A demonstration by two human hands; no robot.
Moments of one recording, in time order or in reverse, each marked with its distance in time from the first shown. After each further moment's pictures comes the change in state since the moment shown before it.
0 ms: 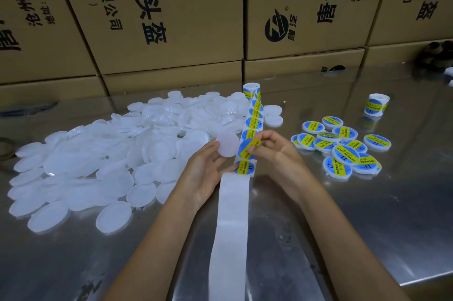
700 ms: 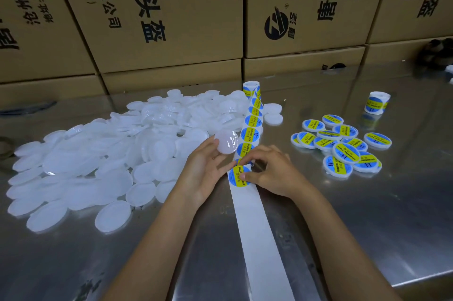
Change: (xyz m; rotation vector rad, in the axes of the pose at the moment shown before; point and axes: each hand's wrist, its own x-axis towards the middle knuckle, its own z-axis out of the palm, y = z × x) left_hand 0.001 0.000 0.001 0.007 0.064 0.021; right_hand -0.003 0.012 -0.005 -1.090 -0.103 -0.153
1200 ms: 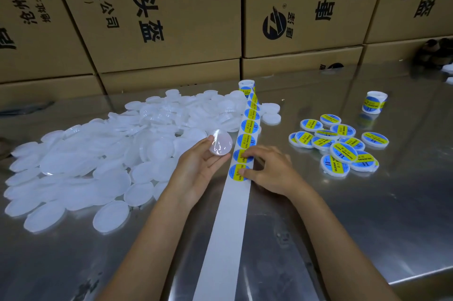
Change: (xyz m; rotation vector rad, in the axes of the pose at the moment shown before) left_hand -0.007 0.008 -0.002 -0.086 0.063 -0.005; right_hand 0.004 0.008 0.005 -0.080 0.015 0.092
